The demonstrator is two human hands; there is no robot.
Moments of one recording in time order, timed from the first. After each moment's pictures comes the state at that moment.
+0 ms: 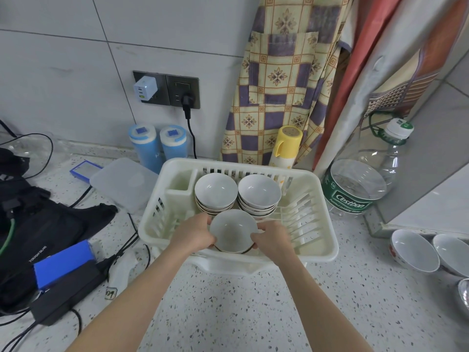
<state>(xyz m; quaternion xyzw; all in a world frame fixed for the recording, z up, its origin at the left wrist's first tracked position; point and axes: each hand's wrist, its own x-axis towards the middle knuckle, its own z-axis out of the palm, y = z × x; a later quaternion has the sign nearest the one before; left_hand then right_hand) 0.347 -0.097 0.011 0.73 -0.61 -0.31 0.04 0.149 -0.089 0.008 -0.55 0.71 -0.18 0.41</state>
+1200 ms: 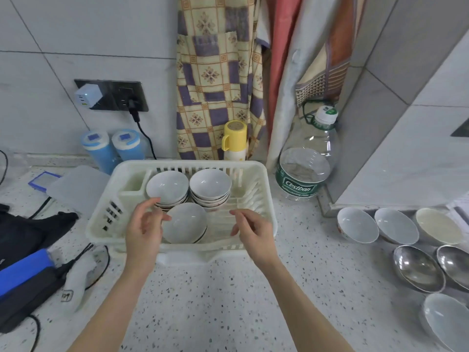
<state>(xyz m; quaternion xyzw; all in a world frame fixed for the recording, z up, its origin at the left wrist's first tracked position) 0.293 -0.033 0.045 0.60 -0.45 -0.33 0.58 0.070 -0.034 0.037 -0.52 0.52 -0.50 0.45</state>
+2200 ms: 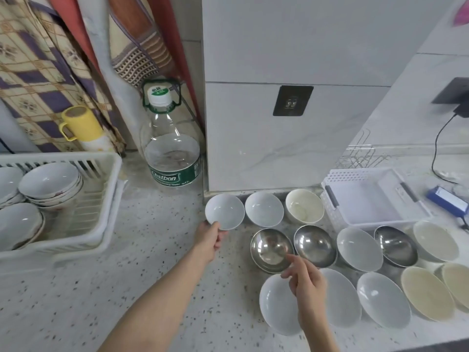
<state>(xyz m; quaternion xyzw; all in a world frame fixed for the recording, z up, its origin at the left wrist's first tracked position) -0.181 -0.064 -0.066 0.65 -0.23 -0.64 0.33 -0.354 0.098 -0.006 -0.24 0.68 -0.57 0.39</state>
